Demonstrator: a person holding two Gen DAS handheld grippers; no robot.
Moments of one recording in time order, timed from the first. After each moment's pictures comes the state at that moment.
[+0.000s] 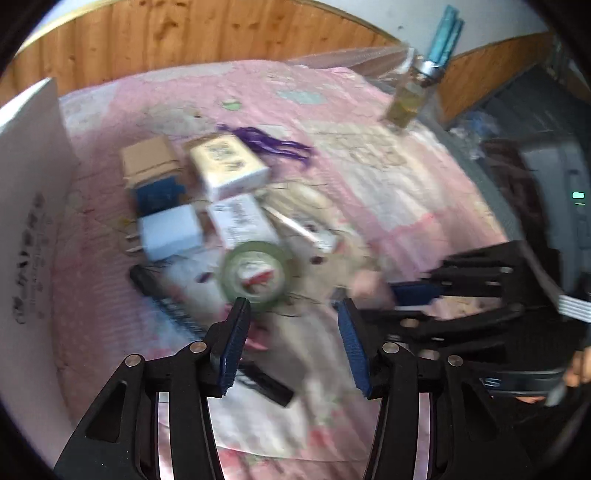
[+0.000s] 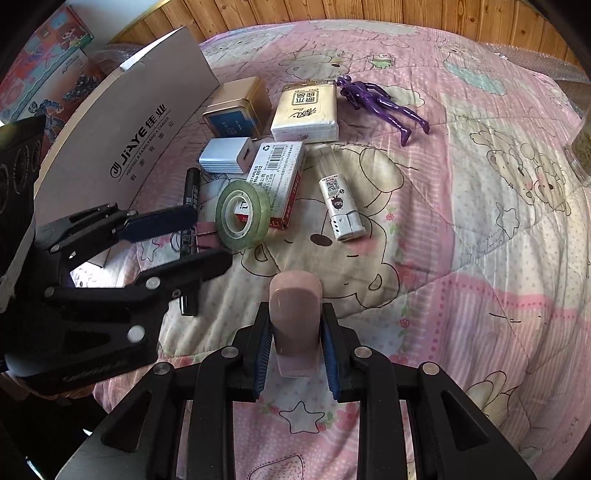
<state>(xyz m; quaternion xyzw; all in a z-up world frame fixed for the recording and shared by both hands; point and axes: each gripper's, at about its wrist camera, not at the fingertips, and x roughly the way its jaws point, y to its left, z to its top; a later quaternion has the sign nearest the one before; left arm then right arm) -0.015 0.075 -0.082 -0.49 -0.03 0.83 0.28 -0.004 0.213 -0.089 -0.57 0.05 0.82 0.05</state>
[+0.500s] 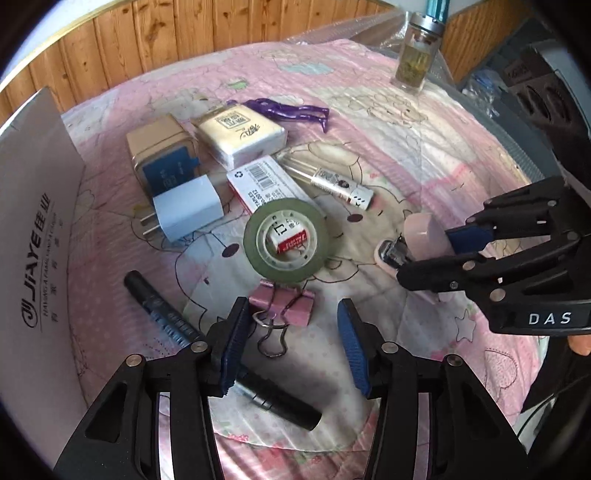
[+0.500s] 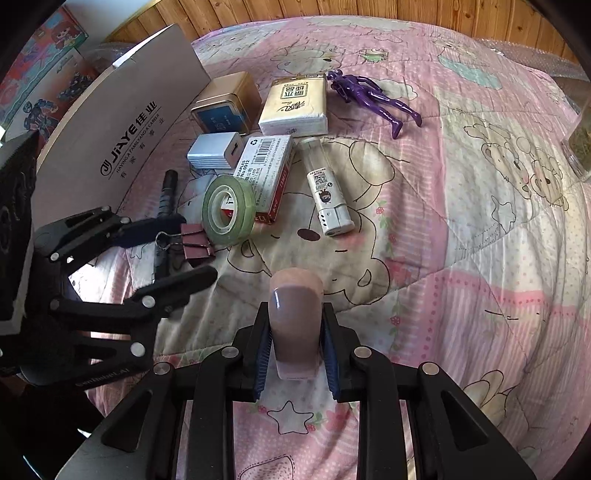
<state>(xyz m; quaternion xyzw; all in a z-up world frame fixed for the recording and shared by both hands) -0.012 0.075 -0.115 -0.50 0.08 0.84 0.22 0.000 0.212 -0.088 -0.57 0.05 0.82 0.06</state>
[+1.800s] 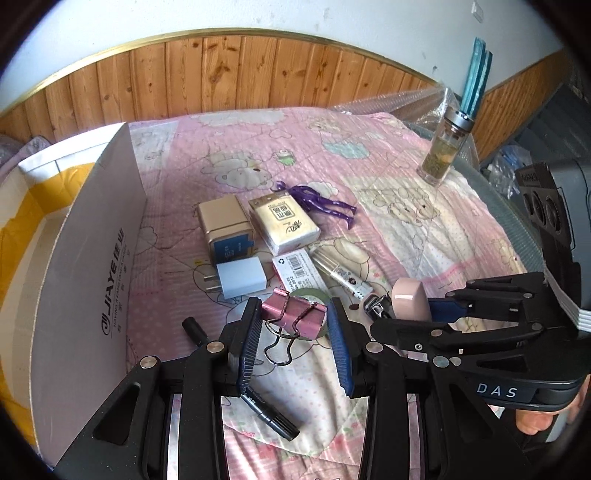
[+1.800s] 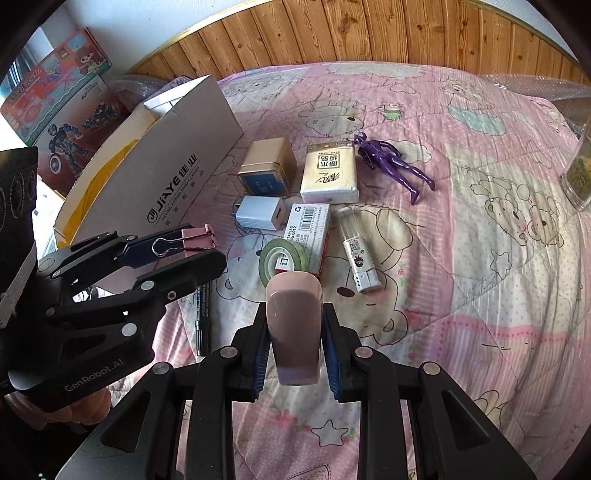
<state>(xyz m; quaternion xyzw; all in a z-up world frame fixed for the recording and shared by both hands) -0.013 0.049 -0.037 -0.43 -0.03 0.89 0.14 -0.016 0.193 -0.046 -0.50 0.05 0.86 0.03</state>
